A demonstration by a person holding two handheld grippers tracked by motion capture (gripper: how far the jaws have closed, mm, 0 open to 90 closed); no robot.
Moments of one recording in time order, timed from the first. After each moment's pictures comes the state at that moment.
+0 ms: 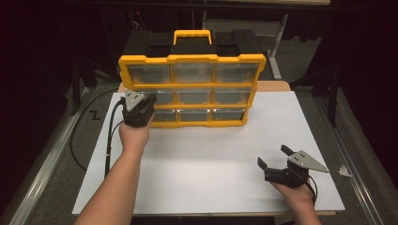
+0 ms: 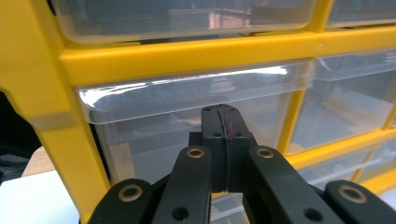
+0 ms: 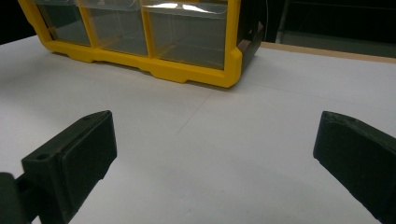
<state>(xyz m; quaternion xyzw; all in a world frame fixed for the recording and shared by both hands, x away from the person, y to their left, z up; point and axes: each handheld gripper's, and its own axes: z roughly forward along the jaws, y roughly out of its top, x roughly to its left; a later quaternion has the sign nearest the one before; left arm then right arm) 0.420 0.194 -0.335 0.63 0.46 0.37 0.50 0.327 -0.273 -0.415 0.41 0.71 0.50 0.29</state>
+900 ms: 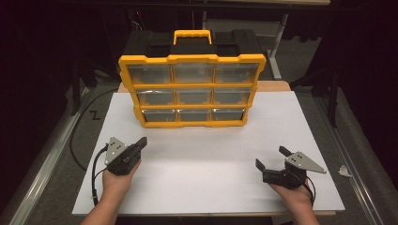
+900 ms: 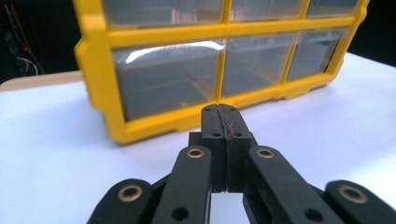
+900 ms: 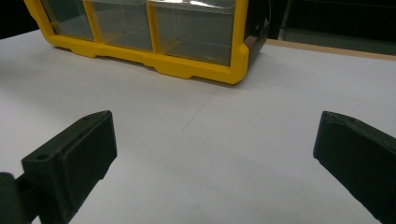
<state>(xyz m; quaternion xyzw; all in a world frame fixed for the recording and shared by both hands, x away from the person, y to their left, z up) 0.314 0.236 -0.414 0.66 0.44 0.31 0.53 0.324 -0.267 -0.417 0.40 0.71 0.50 0.28</state>
